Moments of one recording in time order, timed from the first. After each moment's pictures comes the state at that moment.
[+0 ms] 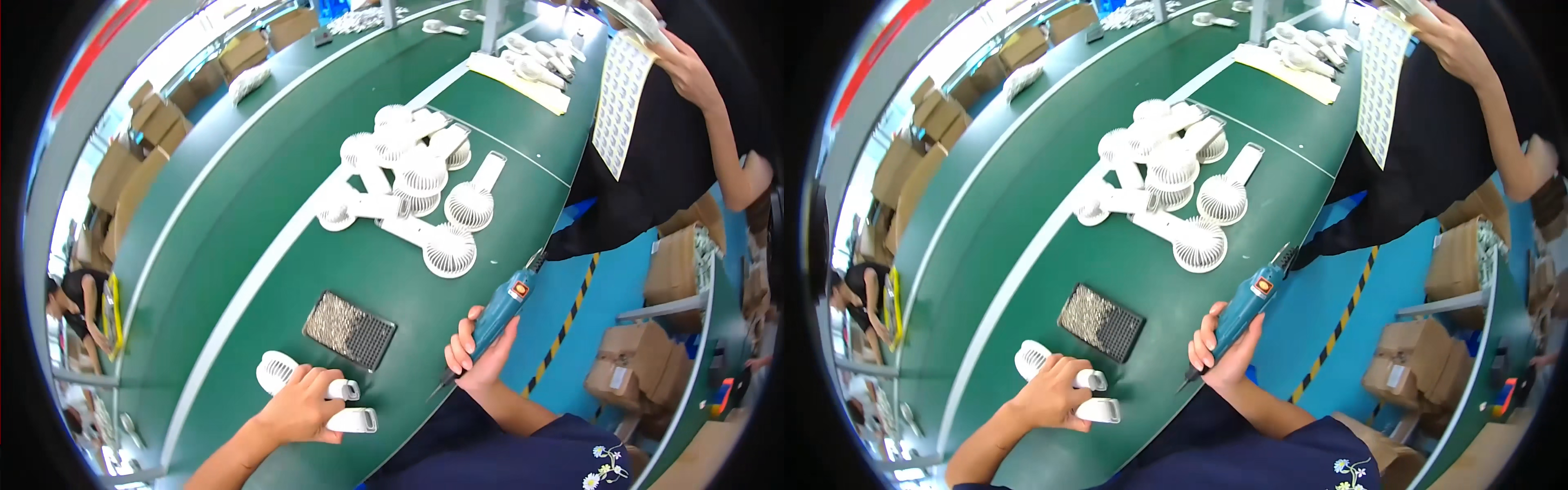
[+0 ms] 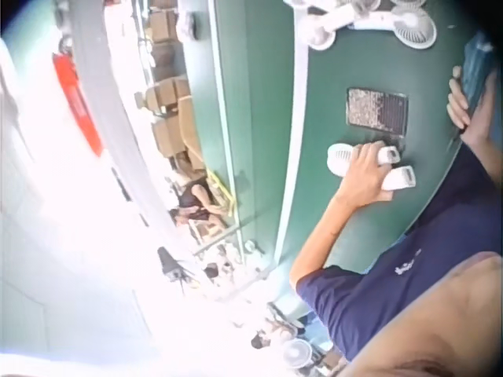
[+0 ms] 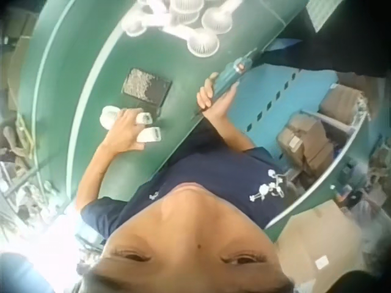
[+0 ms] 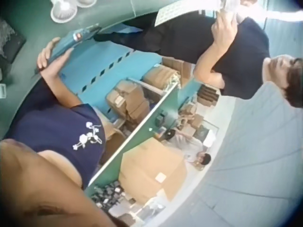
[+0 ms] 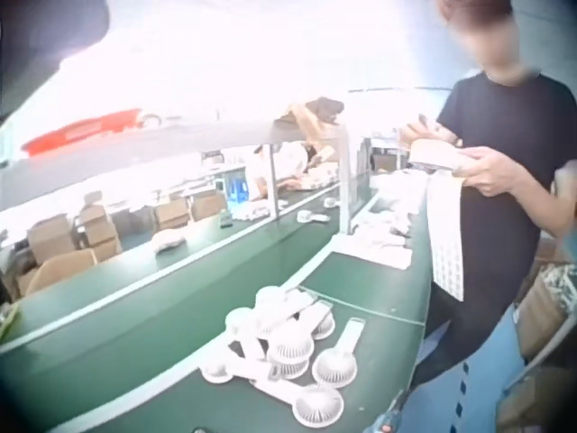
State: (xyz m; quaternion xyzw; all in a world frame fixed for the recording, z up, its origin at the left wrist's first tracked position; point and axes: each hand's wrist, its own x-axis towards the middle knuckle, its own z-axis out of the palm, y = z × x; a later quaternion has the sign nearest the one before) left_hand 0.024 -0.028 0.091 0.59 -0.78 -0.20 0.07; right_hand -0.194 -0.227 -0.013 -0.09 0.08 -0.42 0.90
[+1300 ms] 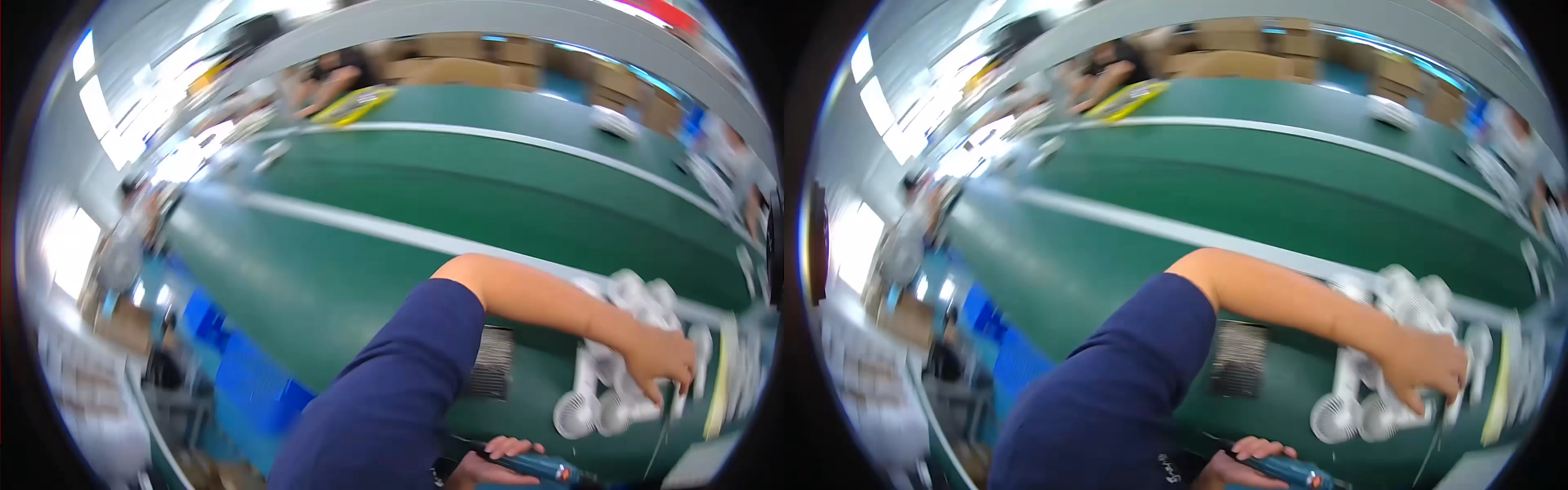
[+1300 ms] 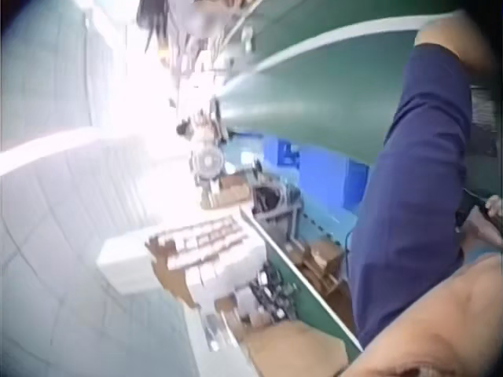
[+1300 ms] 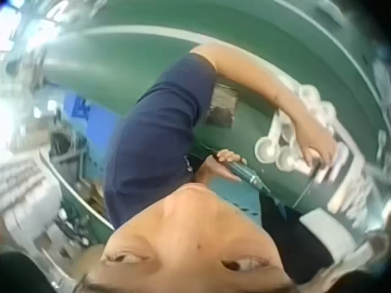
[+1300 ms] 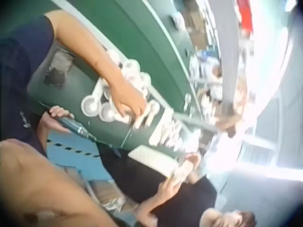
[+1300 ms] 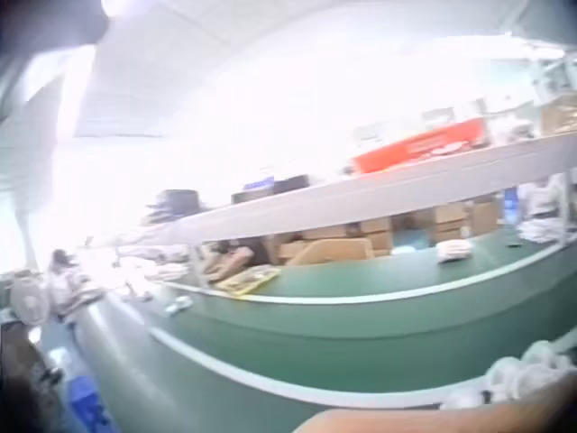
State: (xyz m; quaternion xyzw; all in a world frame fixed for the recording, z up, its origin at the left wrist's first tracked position) left_hand 0.064 -0.419 0.086 0.41 -0.82 0.03 0.40; right_hand -0.172 -0.223 -0.025 -0.12 0.19 -0.41 0.88
